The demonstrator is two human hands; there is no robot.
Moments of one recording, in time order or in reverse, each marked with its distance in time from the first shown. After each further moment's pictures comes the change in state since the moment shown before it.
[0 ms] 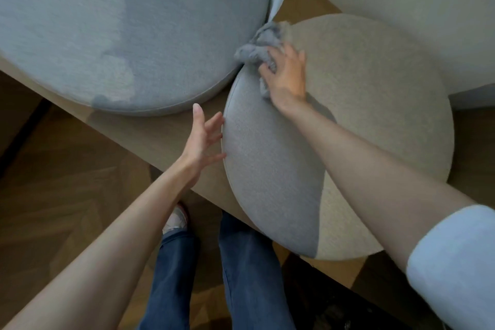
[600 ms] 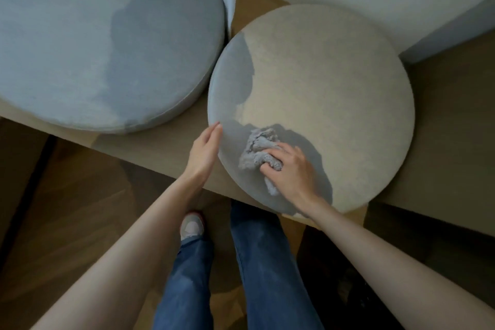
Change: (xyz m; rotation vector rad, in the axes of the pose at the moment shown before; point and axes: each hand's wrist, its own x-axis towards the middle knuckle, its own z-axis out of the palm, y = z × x) left_hand -0.053 -0.005 0.024 0.392 0.029 0.152; right_hand -0.225 0.011 -0.041 0.078 -0.098 0.241
